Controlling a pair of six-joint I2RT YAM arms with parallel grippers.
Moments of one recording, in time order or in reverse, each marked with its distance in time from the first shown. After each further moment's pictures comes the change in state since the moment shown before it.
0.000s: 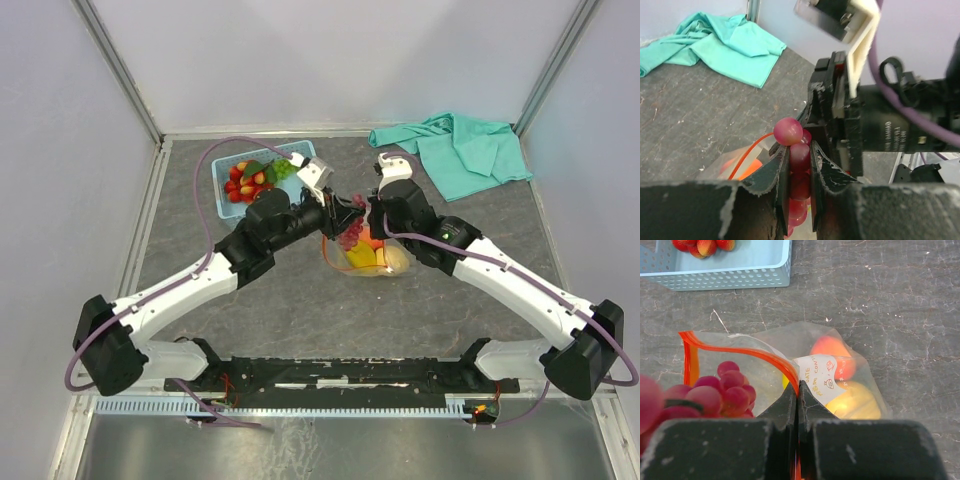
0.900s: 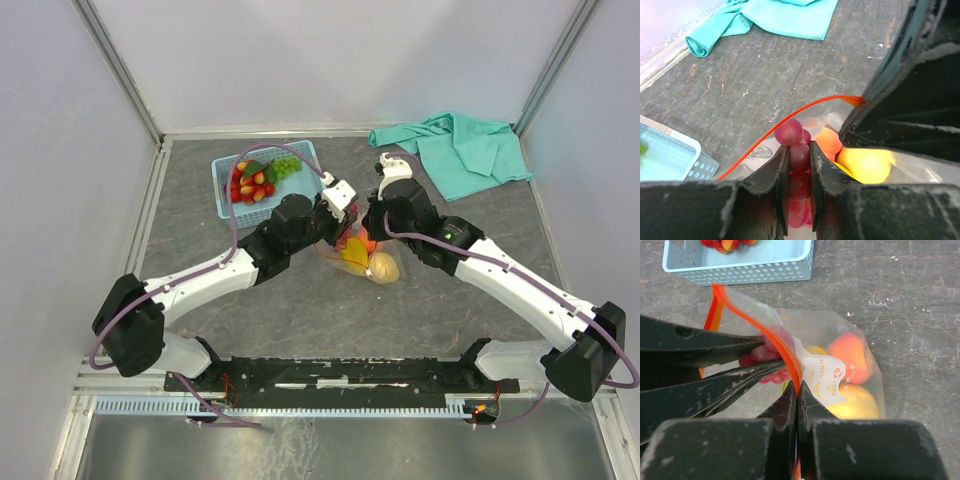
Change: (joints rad) left arm 0.000 0.134 -0.081 0.020 -0.113 0.376; right arm -0.008 -0.010 -0.004 0.003 -0.091 0.052
